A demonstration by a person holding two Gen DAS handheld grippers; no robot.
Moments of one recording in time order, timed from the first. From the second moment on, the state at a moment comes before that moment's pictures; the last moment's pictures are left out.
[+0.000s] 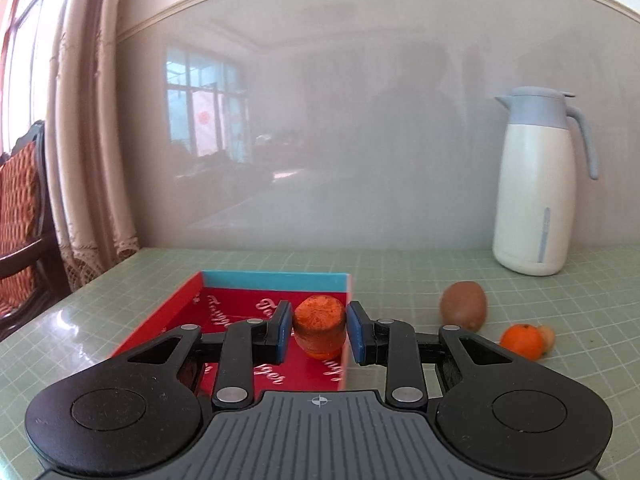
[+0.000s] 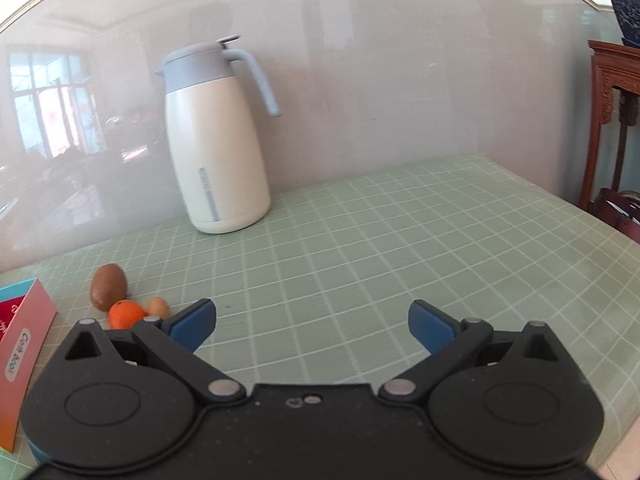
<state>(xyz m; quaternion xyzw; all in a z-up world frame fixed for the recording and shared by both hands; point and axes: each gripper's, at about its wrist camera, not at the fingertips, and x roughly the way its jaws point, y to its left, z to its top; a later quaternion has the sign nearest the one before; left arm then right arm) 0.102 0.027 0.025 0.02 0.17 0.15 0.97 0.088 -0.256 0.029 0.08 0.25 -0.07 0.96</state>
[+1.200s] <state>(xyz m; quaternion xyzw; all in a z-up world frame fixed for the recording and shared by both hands) 0.045 0.165 0.028 -0.06 0.20 0.25 0.94 0.152 -0.131 0.005 0.02 0.29 0.05 0.96</state>
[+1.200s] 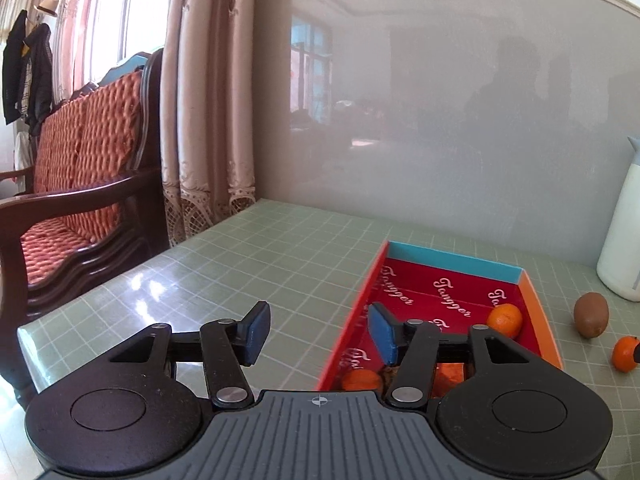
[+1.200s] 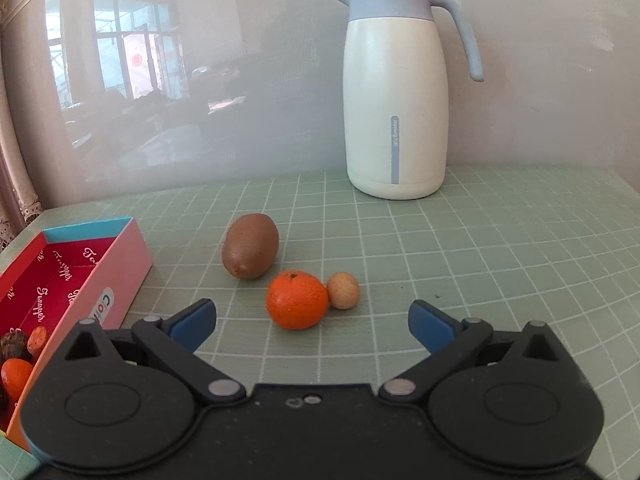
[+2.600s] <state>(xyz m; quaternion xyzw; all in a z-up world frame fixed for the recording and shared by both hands) 0.026 0.213 0.015 -0.11 0.21 0.31 0.92 0.192 -0.095 -0.018 -0.04 0.32 0.06 0.95</state>
